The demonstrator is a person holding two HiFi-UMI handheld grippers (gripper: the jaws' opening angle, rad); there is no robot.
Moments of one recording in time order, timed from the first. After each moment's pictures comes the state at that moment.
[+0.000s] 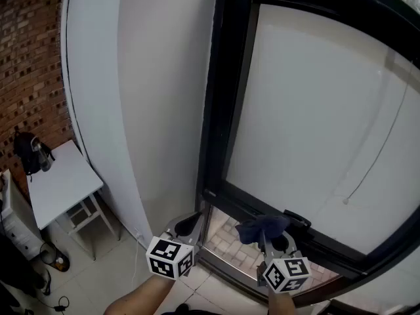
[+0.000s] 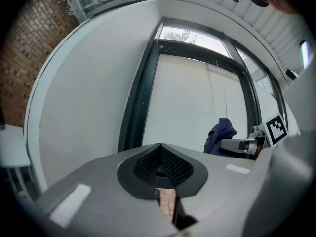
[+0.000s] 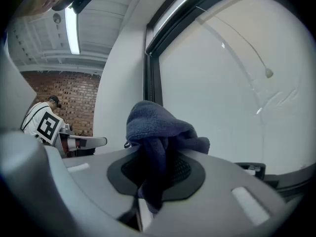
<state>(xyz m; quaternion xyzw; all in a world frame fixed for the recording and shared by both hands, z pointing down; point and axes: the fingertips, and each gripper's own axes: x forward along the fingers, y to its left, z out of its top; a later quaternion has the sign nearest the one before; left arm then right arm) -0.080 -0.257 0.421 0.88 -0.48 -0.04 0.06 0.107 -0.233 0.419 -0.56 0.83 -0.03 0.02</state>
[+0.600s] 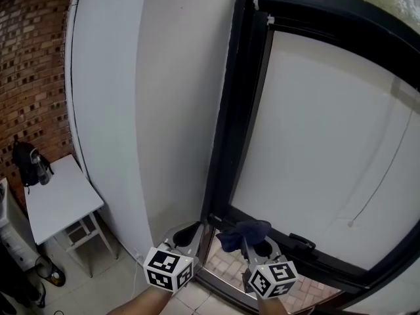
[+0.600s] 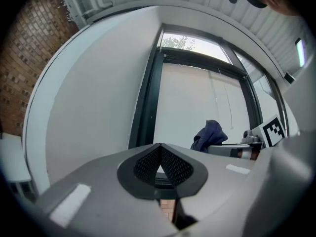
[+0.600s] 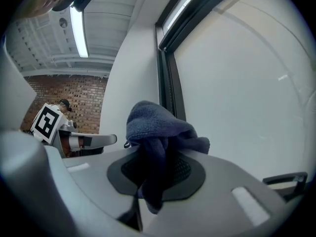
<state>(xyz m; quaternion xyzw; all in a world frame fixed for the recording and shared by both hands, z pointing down) -0.113 -0.278 0.383 0.88 -0.47 -0.06 0.03 0.020 -0.272 0.394 -0.51 0.86 -0.01 0.03</state>
